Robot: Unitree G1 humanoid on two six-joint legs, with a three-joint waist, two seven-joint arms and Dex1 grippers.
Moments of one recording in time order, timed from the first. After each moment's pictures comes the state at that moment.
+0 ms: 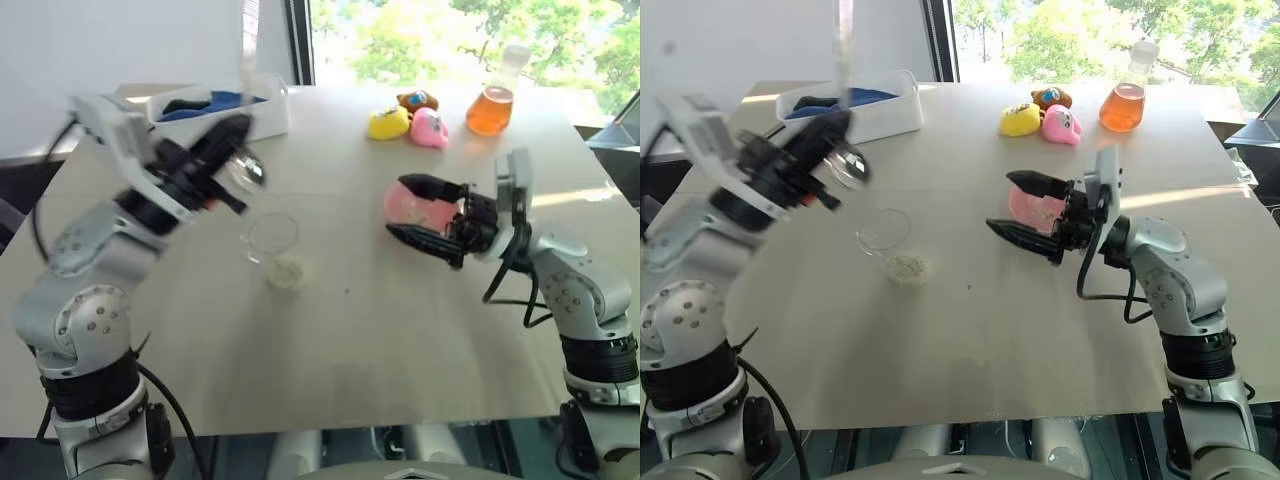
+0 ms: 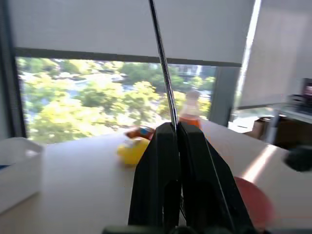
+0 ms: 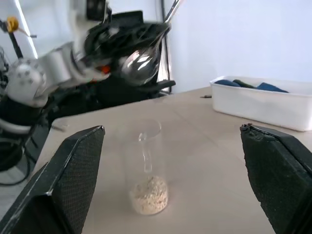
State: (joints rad) left arm -0.39 0.58 0.37 -0.56 -0.98 0.77 -0.49; right arm -0.51 -0.45 -0.06 -0.26 0.80 0.55 0.92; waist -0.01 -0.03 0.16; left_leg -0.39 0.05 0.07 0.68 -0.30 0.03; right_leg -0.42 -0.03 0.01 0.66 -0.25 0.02
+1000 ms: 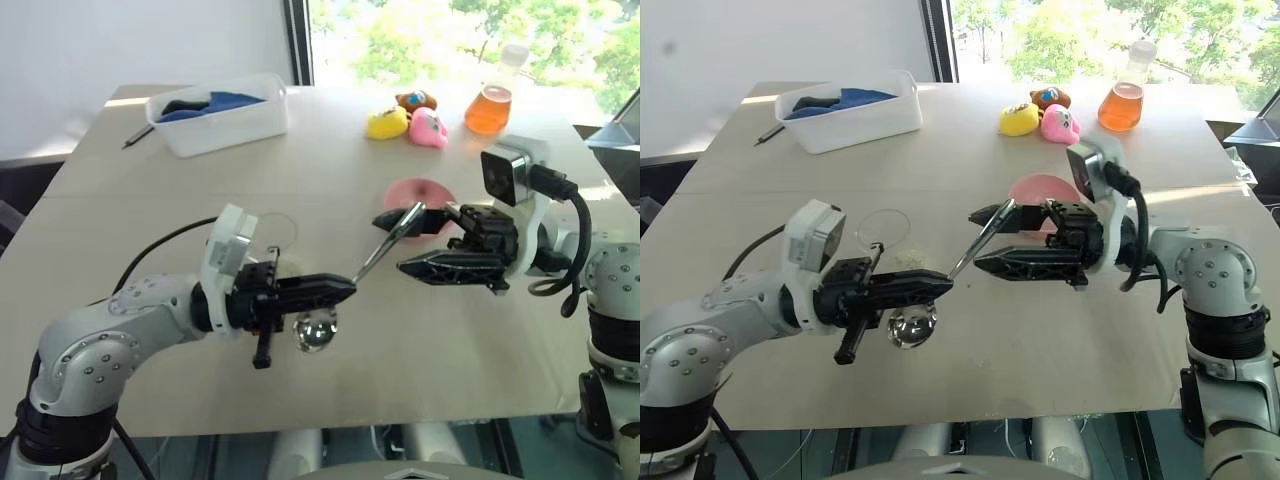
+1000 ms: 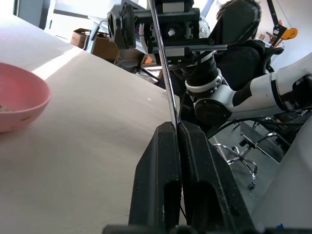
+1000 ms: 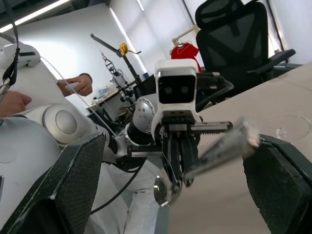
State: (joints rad) left arm -0.19 0.76 0.18 -0.62 -1.25 0.87 -0.80; right arm -0.62 -0.57 -0.06 -0.34 1.30 1.07 0.90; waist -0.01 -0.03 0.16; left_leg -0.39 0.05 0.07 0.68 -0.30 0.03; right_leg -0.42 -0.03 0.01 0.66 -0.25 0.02
